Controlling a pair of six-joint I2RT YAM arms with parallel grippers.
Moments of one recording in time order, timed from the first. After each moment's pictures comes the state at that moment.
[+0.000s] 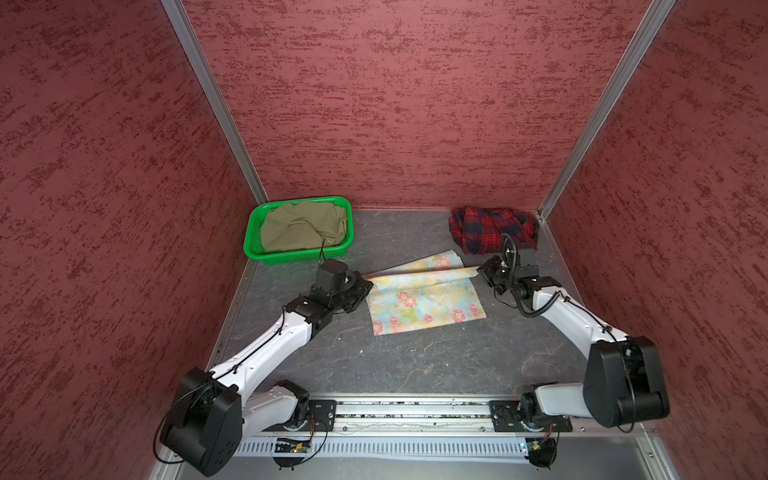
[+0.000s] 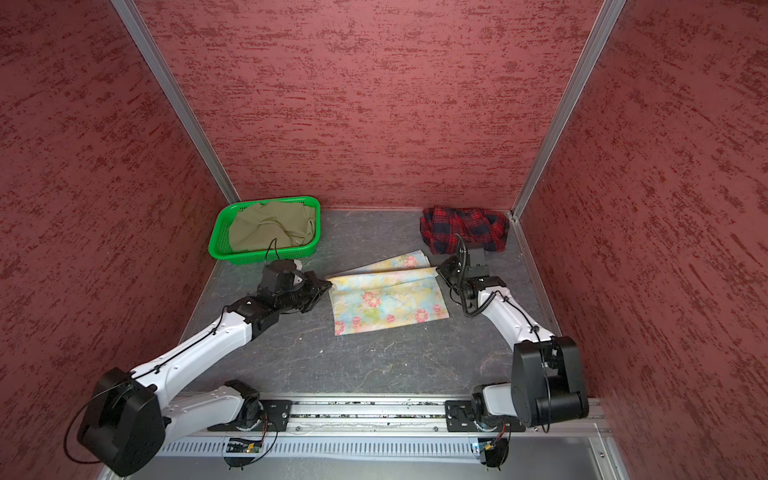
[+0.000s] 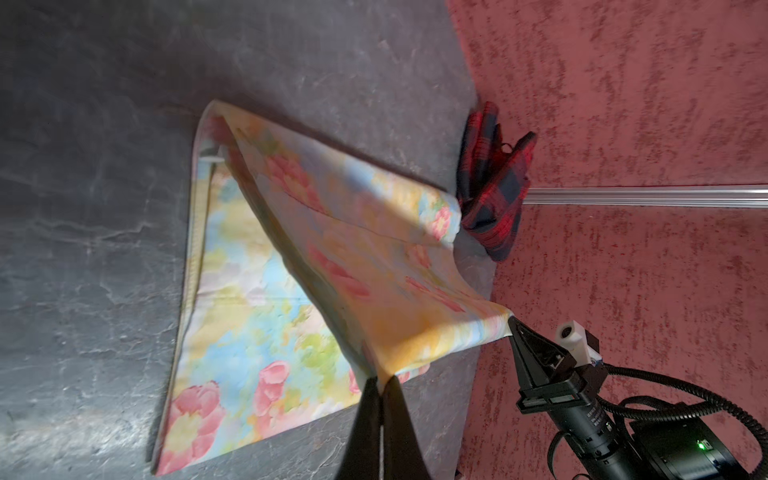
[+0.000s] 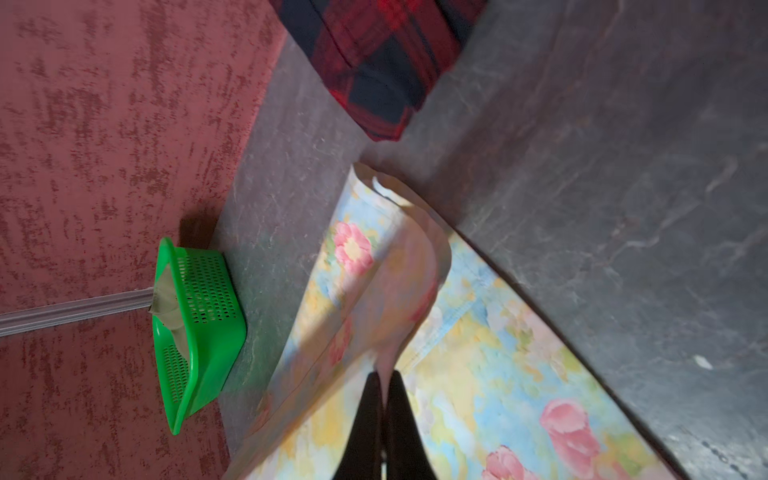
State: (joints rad) left arm -0.44 1.13 0.72 -0.18 0.21 -1.19; right arm 0.12 1.36 0.88 -0.23 -0.22 1.01
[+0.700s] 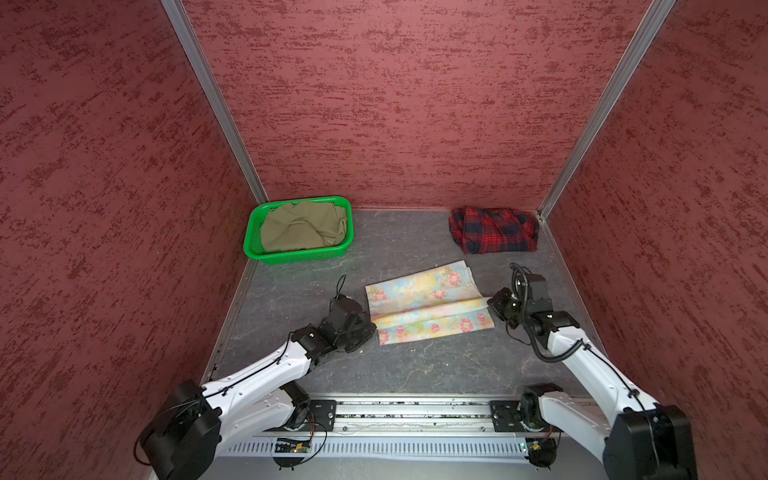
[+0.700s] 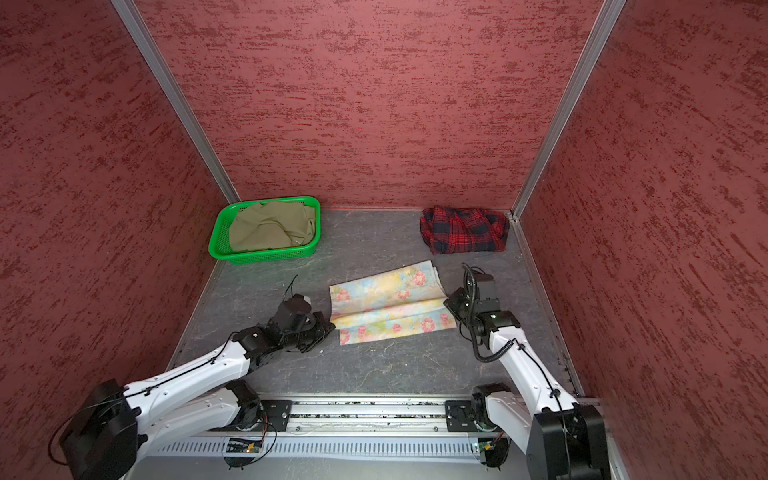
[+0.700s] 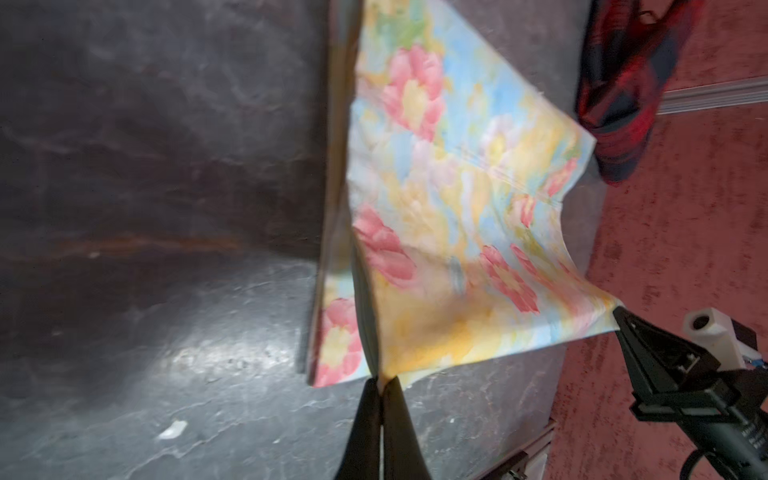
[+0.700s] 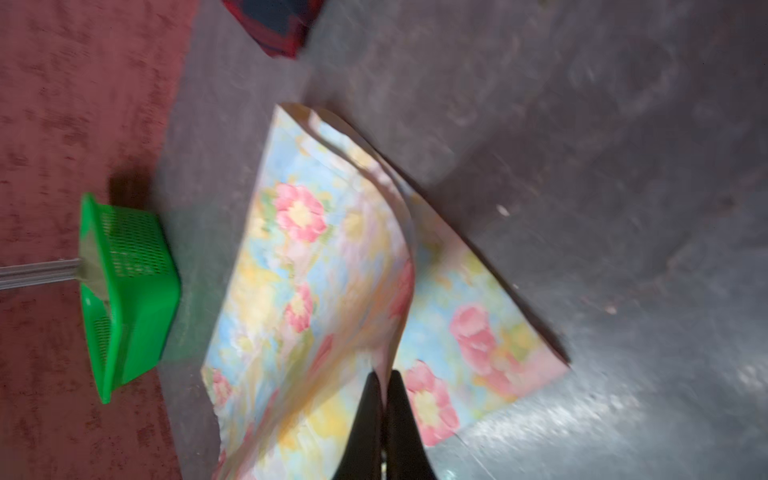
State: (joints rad) left arm -0.70 1.02 0.40 -0.22 0.07 -1.26; right arm 0.12 1.00 0.50 -0.40 -0.20 0.96
